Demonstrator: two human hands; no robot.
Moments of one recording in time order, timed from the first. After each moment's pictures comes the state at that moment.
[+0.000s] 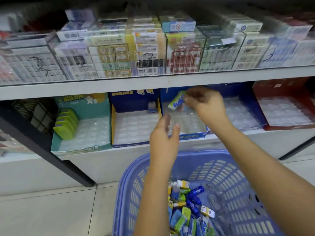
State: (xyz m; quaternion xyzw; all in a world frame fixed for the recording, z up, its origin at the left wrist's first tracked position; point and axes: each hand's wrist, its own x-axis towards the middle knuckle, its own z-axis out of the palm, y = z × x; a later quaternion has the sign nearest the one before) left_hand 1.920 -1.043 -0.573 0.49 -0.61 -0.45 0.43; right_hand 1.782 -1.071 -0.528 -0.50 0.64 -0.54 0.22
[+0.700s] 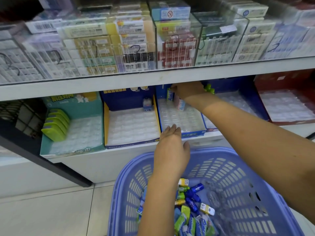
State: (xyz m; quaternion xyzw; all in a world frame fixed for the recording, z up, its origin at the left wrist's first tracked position) left_hand 1.903 -1.037 -0.587 0.50 -0.80 -0.29 0.15; right_hand 1.763 -1.162 -0.541 -0.61 0.76 -0.16 0.12
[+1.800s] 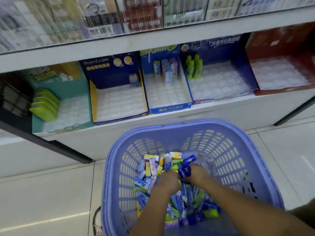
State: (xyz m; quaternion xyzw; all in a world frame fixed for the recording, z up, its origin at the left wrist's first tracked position) left_hand 1.912 -0.949 -0.775 0.46 -0.77 -0.39 -0.22; right_hand 1.777 -0.922 -0.818 -0.48 0.78 0.09 0.40
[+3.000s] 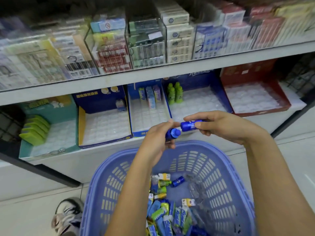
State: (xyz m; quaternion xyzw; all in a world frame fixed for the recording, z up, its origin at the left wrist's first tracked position) left_hand 1.850 -1.021 -0.571 0.41 -0.48 -0.72 0.29; right_hand 1.664 -0.964 -0.534 -0.51 0.61 -0.33 0.51
